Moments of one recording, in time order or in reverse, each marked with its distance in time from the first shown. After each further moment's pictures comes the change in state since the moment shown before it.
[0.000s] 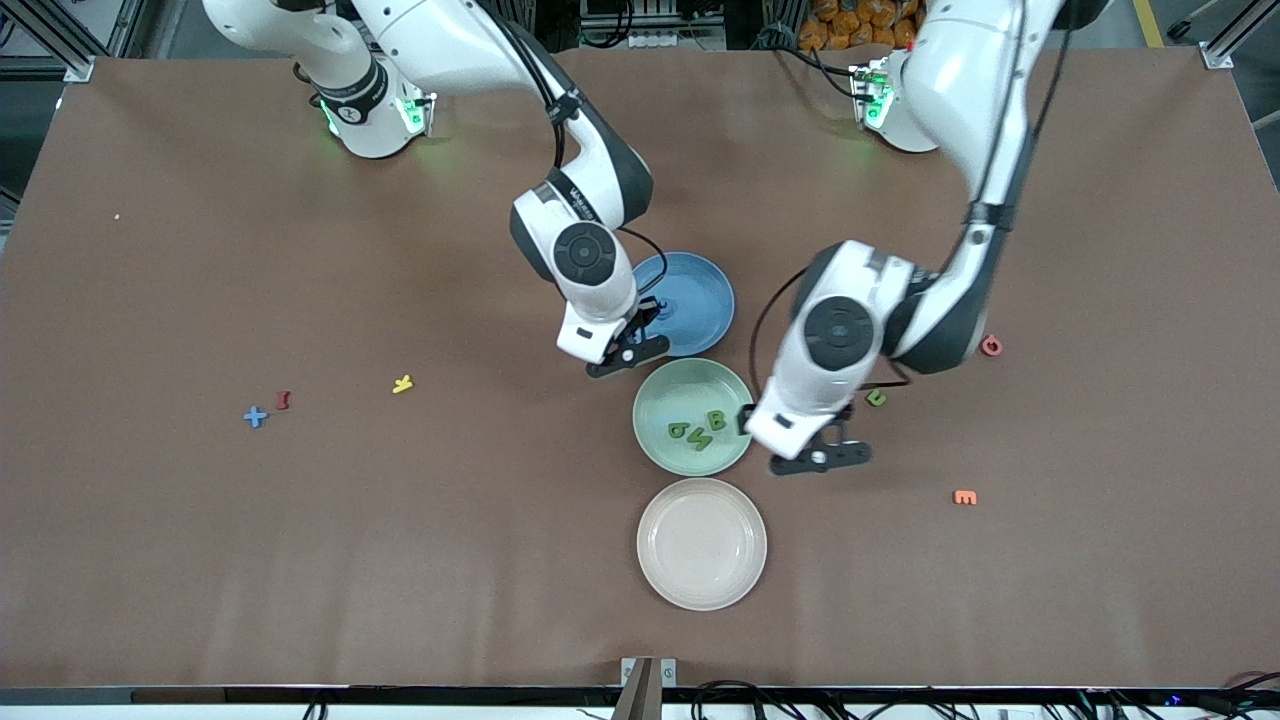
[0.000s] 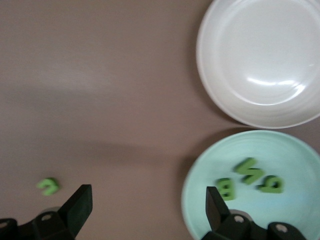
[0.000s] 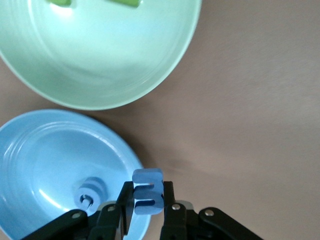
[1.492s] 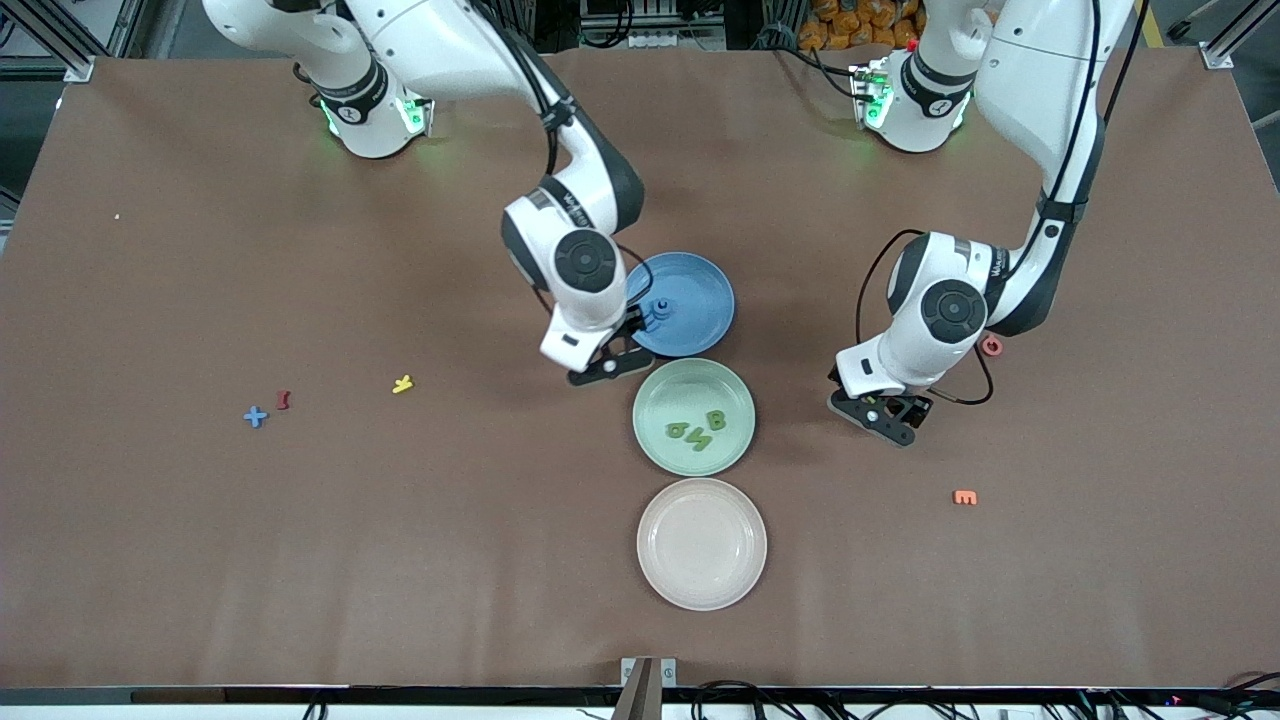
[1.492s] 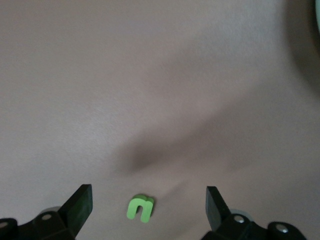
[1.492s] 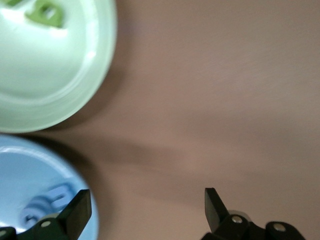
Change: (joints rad) left arm 0.160 -0.146 -0.005 -0.541 0.002 0.425 0.844; right arm -0.018 -0.004 -0.041 0.014 -0.114 -0.061 0.089
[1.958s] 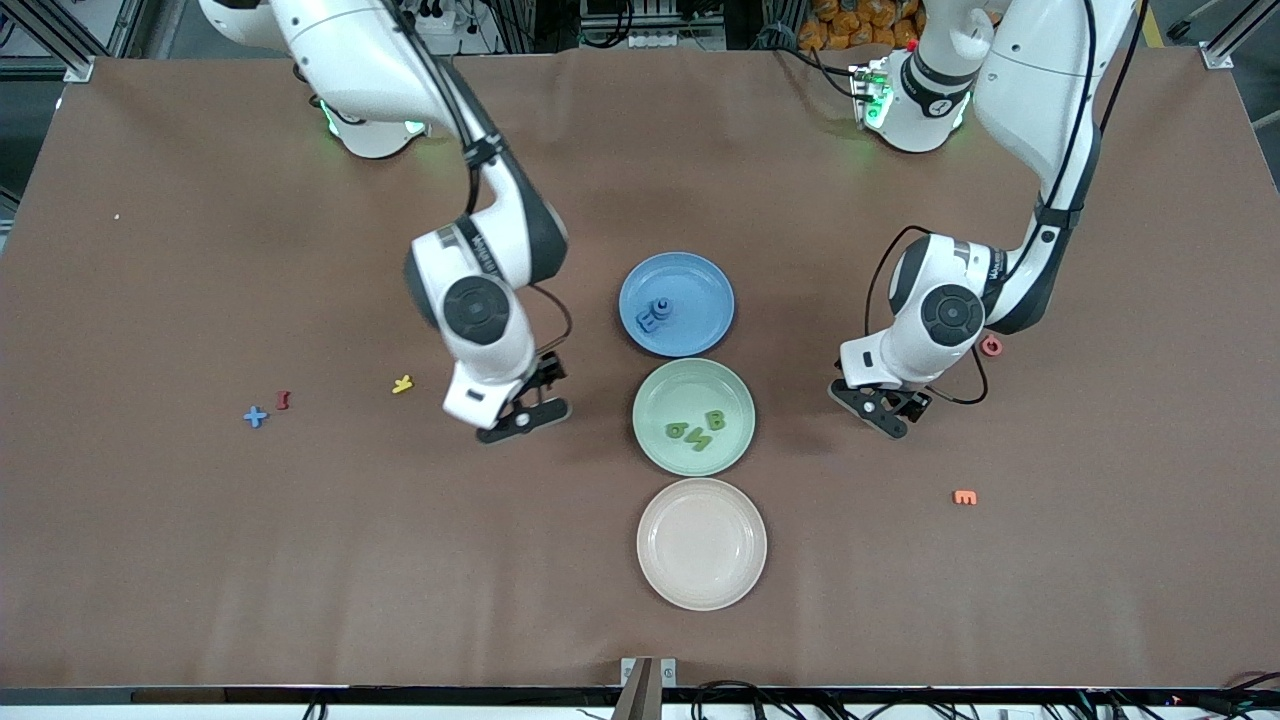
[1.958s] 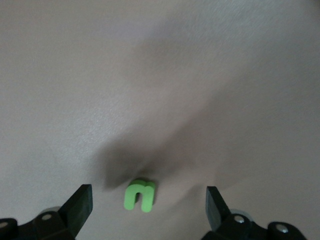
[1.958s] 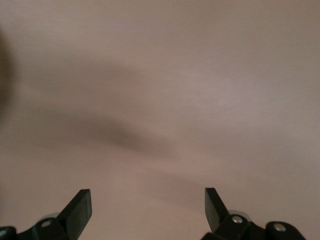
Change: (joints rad) left arm 0.024 0.020 -0.001 -0.056 0.000 0.035 0.133; right arm -0.168 -0.042 -0.057 0.000 -0.073 -0.015 -0.297
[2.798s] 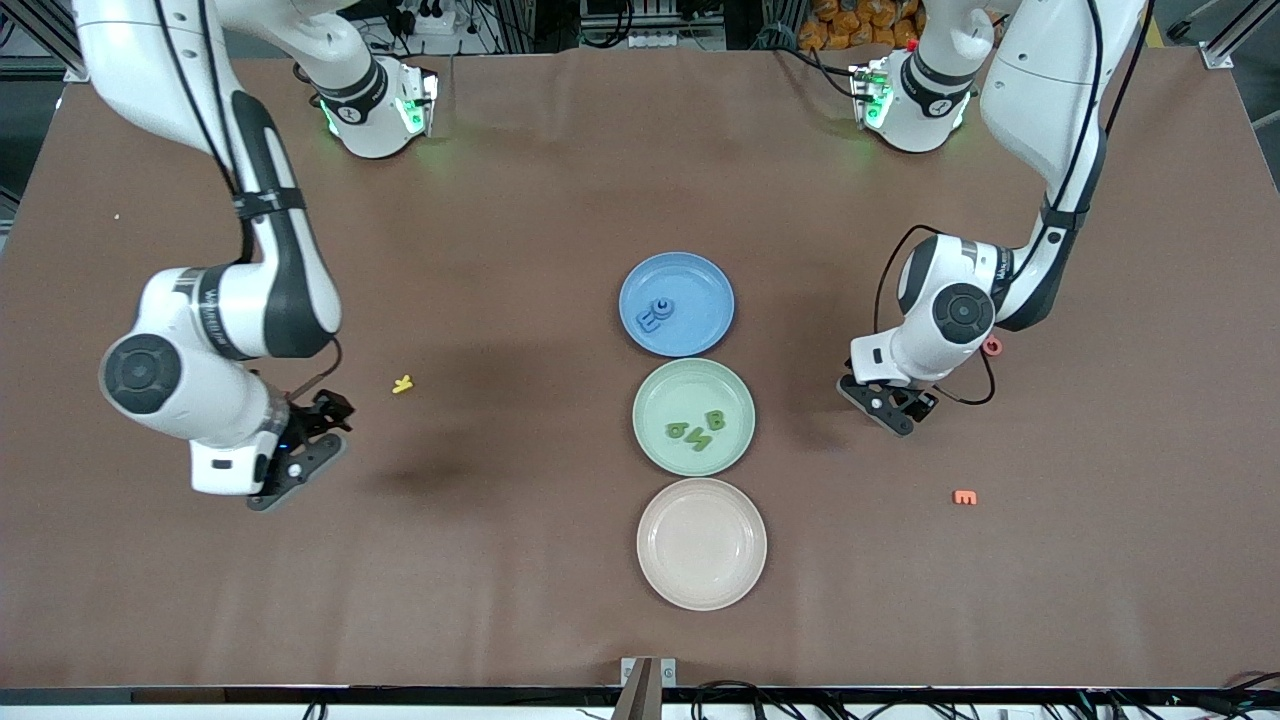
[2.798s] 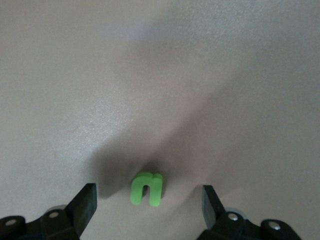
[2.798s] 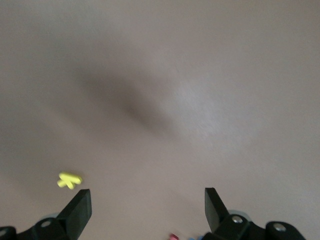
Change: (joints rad) left arm 0.025 0.003 -0.003 -0.031 0.000 0.040 0.061; right arm -0.395 -0.104 -0.007 -0.033 -0.008 -0.012 -0.757
